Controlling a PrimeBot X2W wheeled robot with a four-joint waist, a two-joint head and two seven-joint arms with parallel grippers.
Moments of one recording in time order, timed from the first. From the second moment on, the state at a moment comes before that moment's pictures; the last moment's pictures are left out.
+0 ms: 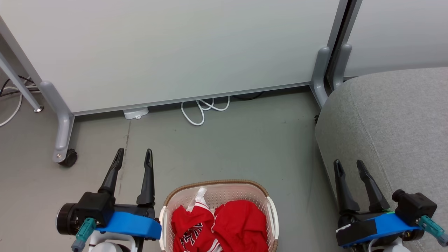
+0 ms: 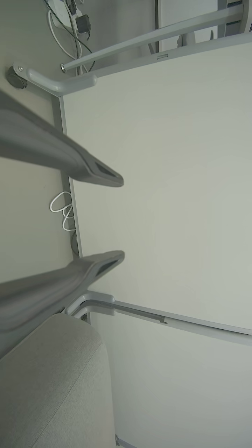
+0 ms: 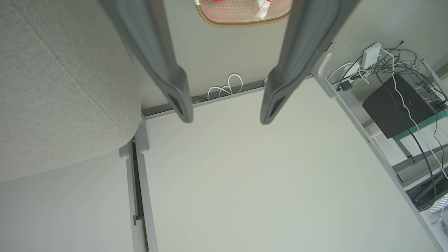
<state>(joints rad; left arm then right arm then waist) -0.07 0.07 -0.11 0.15 -0.18 -0.12 -0.22 -0.06 -0.05 0.03 0.19 0.36 0.13 -0.23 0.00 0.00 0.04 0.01</state>
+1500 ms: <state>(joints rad) -0.08 0.06 -0.11 0.22 -0.11 -0.13 -0.26 -0.06 -0.05 0.03 0.21 0.27 0.13 -0.26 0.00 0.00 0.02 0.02</state>
